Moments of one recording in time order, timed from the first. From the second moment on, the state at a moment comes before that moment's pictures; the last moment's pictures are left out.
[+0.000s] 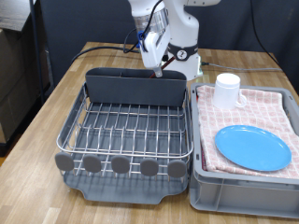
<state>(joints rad) 0.05 -0.40 -0.32 -2.81 0.14 2.37 2.14</state>
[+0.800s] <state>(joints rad) 0.03 -0.49 -0.17 -2.71 0.04 2.19 2.32</state>
